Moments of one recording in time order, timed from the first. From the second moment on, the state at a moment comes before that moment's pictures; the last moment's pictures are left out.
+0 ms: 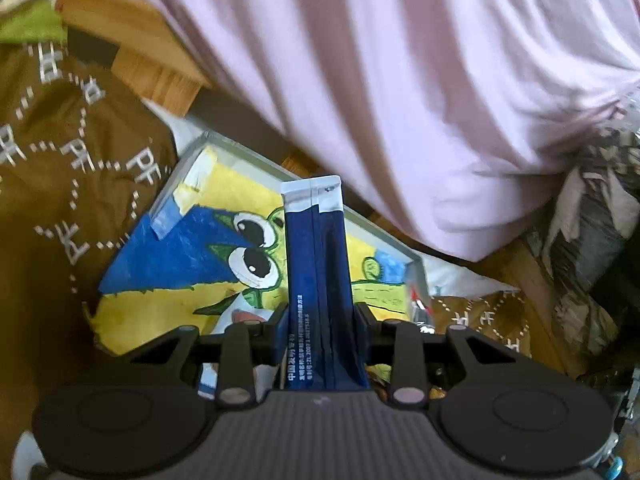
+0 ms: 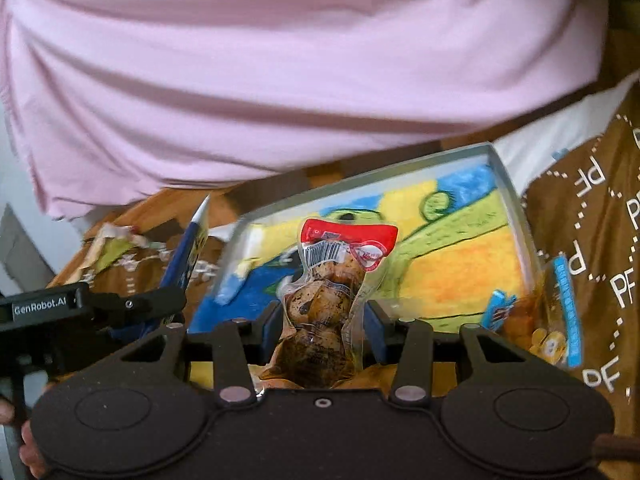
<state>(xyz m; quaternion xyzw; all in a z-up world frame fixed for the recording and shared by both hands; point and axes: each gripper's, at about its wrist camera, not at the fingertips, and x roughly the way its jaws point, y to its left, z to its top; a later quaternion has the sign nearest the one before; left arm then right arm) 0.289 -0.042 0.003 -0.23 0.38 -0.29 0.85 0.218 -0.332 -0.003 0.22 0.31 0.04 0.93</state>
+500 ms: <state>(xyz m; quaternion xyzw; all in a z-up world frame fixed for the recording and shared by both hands) 0.328 -0.040 -0.046 -0.21 0.40 -0.24 0.86 0.278 -0.321 -0.034 0.18 0.34 0.03 0.92</state>
